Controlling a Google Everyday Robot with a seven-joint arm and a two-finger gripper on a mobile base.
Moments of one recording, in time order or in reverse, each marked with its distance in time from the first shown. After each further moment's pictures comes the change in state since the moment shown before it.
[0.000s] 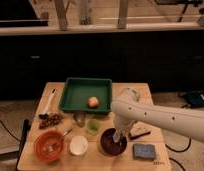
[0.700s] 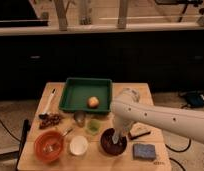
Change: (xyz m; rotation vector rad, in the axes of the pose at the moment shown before) arm -0.013 -0.001 -0.009 0.010 -0.001 -0.039
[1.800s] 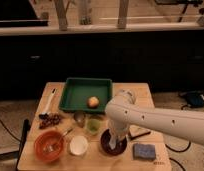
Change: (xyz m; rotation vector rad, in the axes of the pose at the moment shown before) arm -0.030 -0.007 -0.012 0.001 -0.022 -0.121
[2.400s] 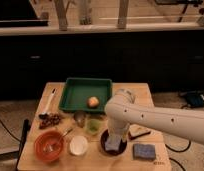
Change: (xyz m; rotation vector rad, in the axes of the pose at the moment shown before) arm 0.003 0.000 -0.001 -0.011 -0.008 -0.009
